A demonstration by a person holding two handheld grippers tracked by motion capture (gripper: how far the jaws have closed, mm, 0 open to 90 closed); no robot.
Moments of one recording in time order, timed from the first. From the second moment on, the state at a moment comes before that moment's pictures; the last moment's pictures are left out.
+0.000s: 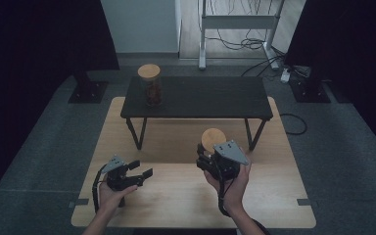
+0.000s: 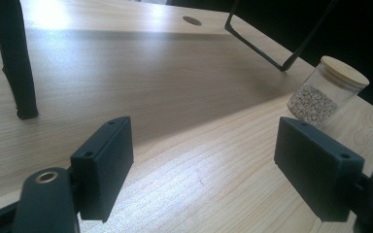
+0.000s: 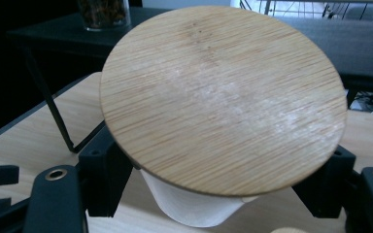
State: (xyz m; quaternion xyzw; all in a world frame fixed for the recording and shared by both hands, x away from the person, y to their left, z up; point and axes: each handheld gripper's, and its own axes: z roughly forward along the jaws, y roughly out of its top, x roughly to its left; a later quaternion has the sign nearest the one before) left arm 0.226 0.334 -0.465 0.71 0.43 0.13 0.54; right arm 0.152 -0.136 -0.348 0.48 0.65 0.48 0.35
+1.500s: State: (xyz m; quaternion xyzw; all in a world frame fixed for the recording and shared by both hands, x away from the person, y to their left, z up) left arm 0.227 0.341 -0.465 0.70 0.44 0.13 0.55; right arm 0.213 -0.132 -0.301 0.49 0.63 0.47 0.38
